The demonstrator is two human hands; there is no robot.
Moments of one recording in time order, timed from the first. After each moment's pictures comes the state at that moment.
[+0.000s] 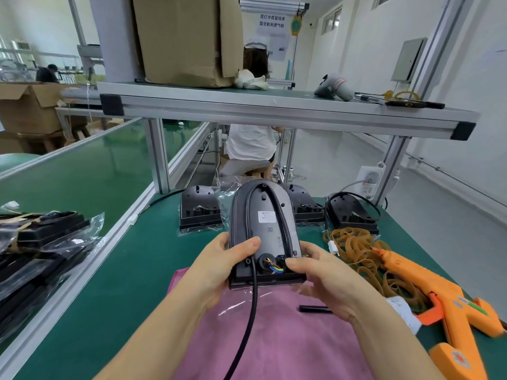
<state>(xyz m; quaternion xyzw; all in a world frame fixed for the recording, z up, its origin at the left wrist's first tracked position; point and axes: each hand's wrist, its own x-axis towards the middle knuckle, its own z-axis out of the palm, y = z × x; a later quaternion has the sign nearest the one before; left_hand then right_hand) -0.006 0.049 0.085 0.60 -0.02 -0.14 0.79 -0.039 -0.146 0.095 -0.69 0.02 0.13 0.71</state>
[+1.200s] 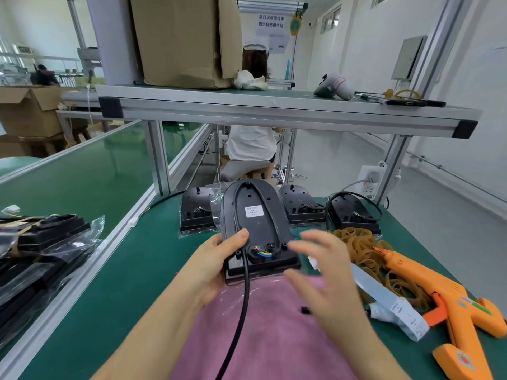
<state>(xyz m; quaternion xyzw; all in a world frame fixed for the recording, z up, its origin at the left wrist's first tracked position) 0.006 0.057 0.084 0.56 0.03 -0.16 0.81 -0.063 -0.133 0.081 -0.84 -0.18 -0.36 0.37</state>
